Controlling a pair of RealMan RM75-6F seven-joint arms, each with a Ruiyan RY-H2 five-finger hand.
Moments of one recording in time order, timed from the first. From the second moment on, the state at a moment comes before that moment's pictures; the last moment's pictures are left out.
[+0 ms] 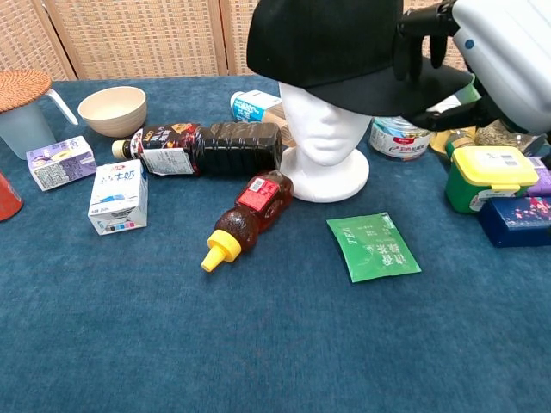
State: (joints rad) left arm -0.18 -0.75 -0.12 -1.99 1.38 1.40 0.05; right arm 0.50 -1.83 0.21 -1.07 -1.89 1.67 -0.29
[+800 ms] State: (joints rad) left arm -0.18 -0.75 -0.12 -1.95 1.35 1.39 0.00; right arm 0.75 -1.78 0.35 -0.89 -1.88 1.75 -0.24
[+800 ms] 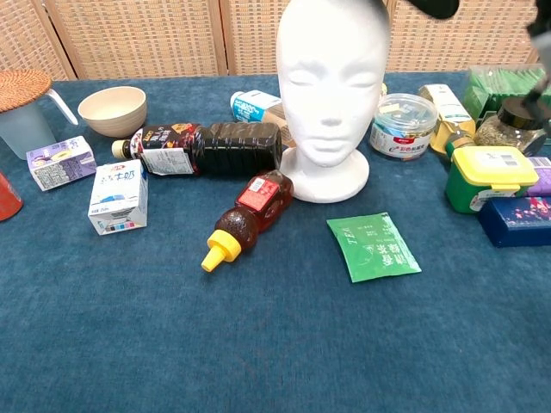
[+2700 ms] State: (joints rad) left arm -0.15 -0.78 -0.10 -1.96 1.38 1.43 0.05; right arm 0.40 -1.13 0.06 -1.48 -1.65 1.51 -0.48
